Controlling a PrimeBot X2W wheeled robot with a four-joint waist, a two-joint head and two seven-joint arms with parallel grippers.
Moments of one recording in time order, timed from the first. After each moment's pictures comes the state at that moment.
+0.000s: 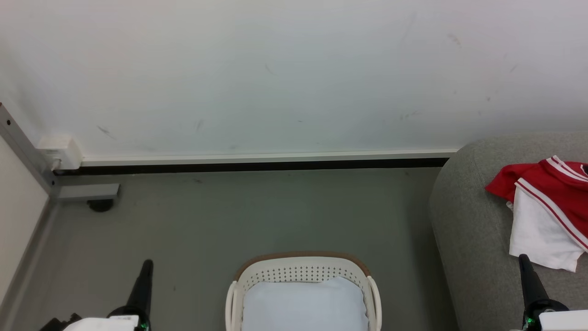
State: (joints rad) left arm -0.06 0.04 0.10 0.24 -1.42 -0.12 0.06; right arm -0.08 -0.04 -0.10 0.26 1.42 0.13 0.07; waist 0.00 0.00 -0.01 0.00
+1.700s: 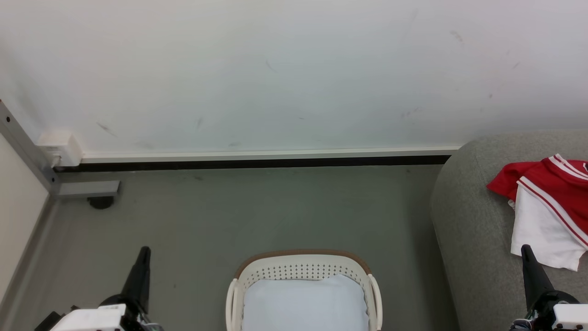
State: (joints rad) left arm -0.11 0.05 0.11 0.25 -1.61 -0.13 0.11; right arm -0.10 -0.05 -0.11 0.25 1.61 0.13 0.11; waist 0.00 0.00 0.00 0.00
